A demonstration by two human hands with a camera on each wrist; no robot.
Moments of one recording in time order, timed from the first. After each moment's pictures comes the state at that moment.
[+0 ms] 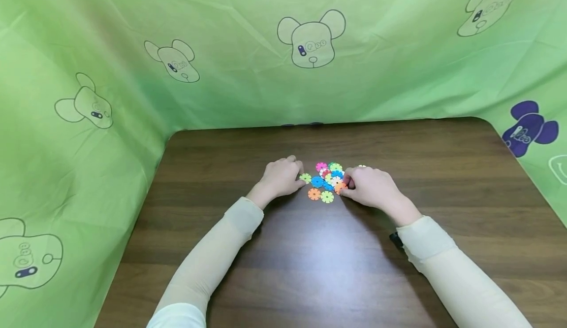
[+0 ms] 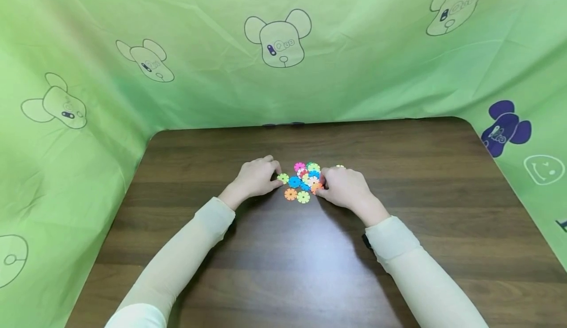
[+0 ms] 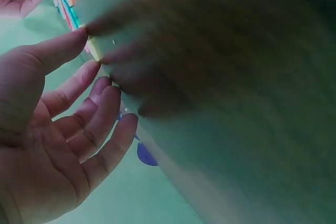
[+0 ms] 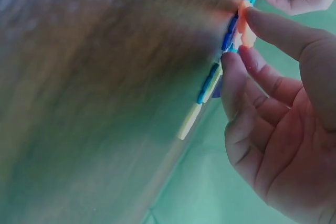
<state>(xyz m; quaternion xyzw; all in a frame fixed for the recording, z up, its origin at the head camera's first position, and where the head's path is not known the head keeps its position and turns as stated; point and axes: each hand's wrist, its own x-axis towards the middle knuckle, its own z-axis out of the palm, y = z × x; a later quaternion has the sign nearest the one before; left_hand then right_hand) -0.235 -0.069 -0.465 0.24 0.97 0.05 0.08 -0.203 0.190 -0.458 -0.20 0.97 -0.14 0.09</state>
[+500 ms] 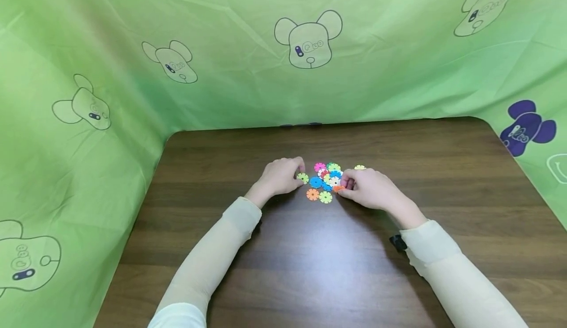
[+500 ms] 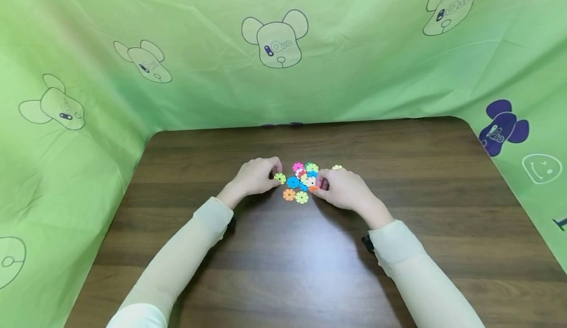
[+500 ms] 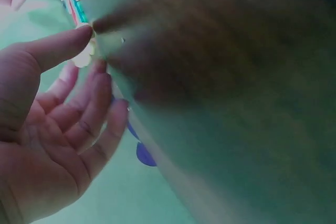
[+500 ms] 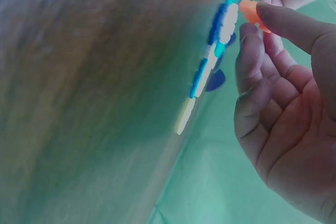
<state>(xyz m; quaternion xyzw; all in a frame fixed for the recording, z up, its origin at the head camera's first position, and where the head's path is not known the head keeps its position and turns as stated) -0.240 -0.070 -0.464 0.23 0.95 0.16 0.11 -0.196 0.195 -0.452 -0.22 0.94 -0.23 0.10</state>
